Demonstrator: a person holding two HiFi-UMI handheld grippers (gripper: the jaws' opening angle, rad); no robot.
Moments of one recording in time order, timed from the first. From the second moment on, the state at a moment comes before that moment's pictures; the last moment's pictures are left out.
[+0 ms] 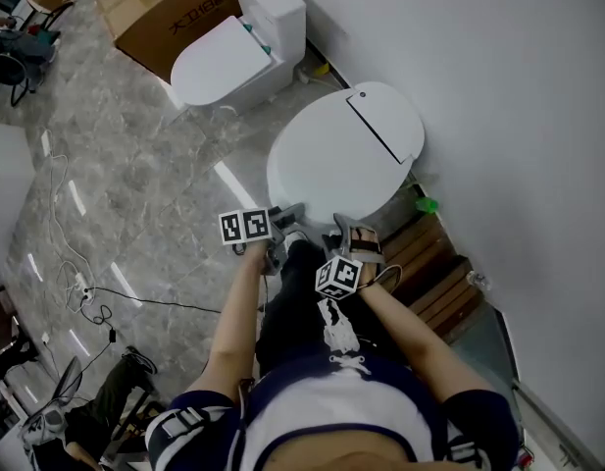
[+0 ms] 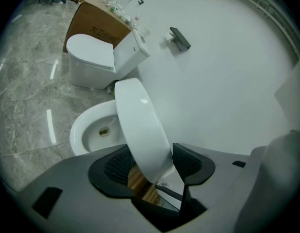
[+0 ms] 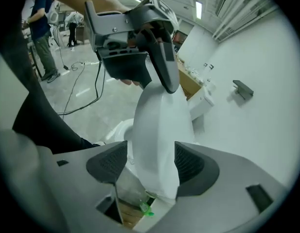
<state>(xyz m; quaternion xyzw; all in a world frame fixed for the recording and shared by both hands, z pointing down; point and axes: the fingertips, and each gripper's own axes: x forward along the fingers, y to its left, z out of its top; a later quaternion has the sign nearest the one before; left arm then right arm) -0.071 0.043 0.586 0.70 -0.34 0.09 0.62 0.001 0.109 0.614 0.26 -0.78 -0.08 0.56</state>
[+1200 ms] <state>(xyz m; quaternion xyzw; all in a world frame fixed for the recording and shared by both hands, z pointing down) -0.063 0.046 0.554 0.77 -0.33 0.12 0.54 0.007 0.082 0.598 0.26 -0.79 -0.04 0.55</state>
